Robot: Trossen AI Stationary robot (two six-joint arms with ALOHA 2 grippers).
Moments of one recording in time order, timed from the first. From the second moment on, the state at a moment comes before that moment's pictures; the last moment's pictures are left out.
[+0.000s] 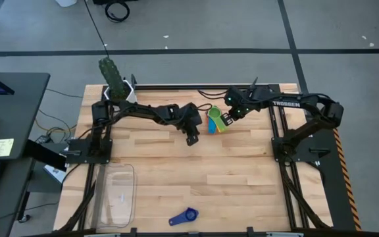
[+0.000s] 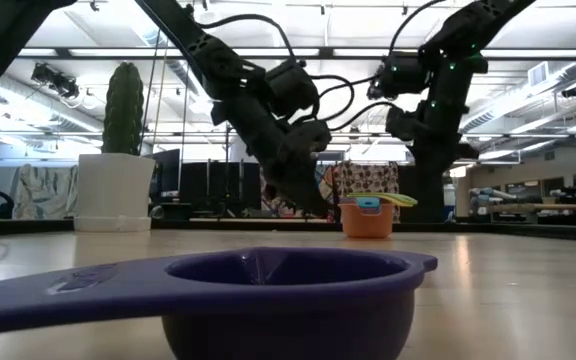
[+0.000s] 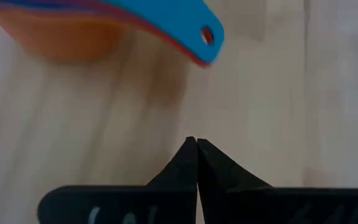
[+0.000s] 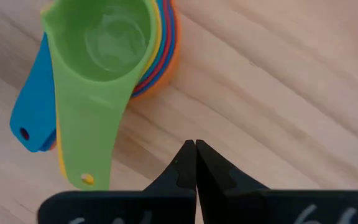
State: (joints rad) left arm 0.25 2.02 1.26 -0.11 0.23 -0.11; right arm -0.50 1.44 0.92 -0.71 0.01 0.49
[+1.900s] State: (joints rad) left arm 0.26 2.11 1.34 0.11 0.22 0.18; right arm -0.46 1.60 0.90 -0.44 -0.18 0.48
